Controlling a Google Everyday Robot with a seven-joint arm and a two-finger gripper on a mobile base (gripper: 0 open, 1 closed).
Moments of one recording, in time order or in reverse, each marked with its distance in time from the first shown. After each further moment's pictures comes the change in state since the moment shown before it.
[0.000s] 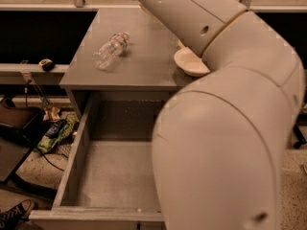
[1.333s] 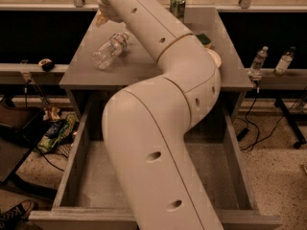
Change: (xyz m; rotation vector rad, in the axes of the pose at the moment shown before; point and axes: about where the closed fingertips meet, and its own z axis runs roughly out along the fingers) arm -0.087 -0.014 0.072 -0.094 -0.343 -0.290
